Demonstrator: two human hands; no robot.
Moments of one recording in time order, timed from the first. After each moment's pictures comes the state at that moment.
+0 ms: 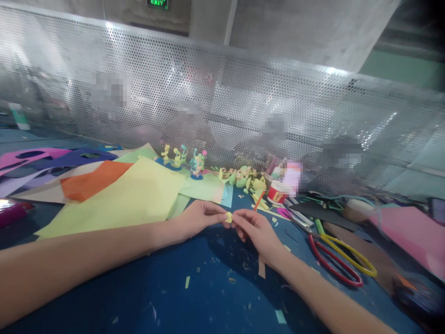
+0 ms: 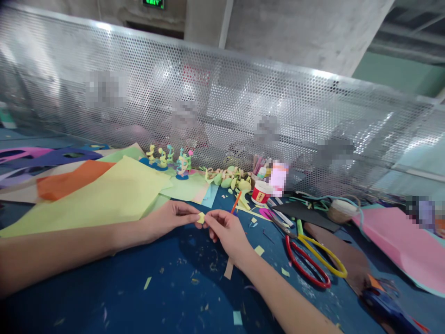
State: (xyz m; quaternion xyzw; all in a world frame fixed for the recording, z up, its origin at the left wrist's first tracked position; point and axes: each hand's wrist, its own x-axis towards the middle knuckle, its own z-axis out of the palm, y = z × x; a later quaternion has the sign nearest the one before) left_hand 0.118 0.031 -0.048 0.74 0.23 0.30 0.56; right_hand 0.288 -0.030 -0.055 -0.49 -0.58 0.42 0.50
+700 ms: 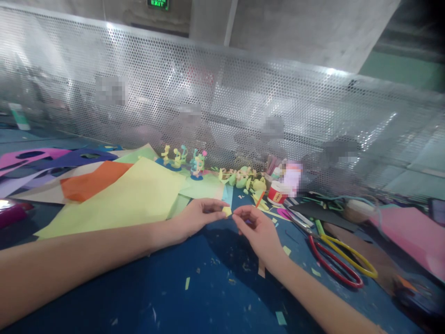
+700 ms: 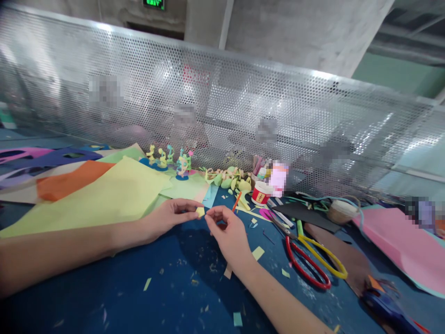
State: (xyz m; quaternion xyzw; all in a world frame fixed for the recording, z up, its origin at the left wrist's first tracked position) left_hand 0.119 0.035 -0.054 0.69 0.27 0.35 0.58; right_hand 0.284 -0.035 -0.054 -0.52 -0.62 0.26 0.53
